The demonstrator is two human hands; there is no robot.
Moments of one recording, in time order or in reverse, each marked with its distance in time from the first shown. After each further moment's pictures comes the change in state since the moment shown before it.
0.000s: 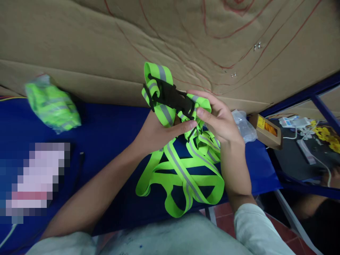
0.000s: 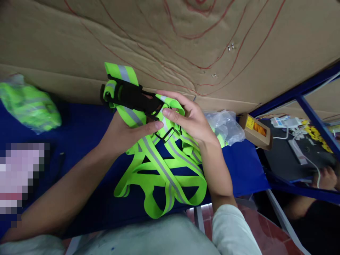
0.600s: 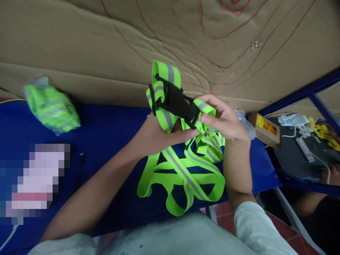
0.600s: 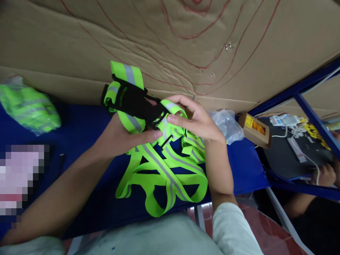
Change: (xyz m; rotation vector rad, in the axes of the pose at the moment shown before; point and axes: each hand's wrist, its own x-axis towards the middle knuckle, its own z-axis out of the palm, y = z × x) left_hand -0.004 0.010 -0.002 -0.025 -0.134 -0.054; right_hand -0.003 -0.003 -0.025 -0.179 -0.142 -0.077
